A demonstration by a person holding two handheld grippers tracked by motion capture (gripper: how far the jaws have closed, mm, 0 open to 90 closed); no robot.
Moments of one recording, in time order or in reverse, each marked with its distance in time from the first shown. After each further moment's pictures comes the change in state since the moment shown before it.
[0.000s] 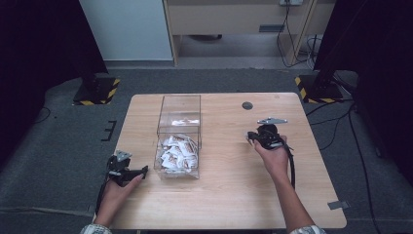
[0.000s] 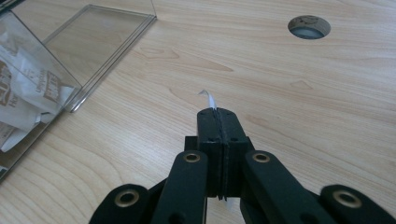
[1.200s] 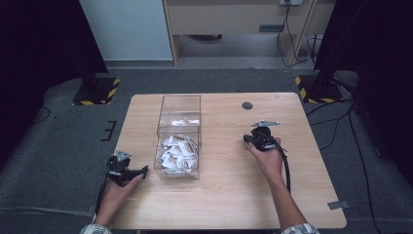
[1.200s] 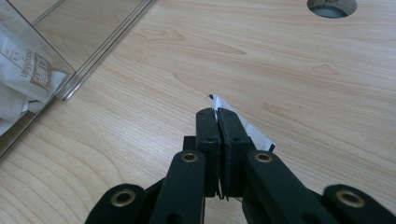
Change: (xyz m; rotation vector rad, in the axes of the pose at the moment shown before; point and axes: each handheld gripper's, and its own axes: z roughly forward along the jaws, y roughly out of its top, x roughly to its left) left arm 0.000 0.000 0.000 0.000 0.000 0.000; right arm 0.009 -0.009 0.020 0.049 0.003 0.000
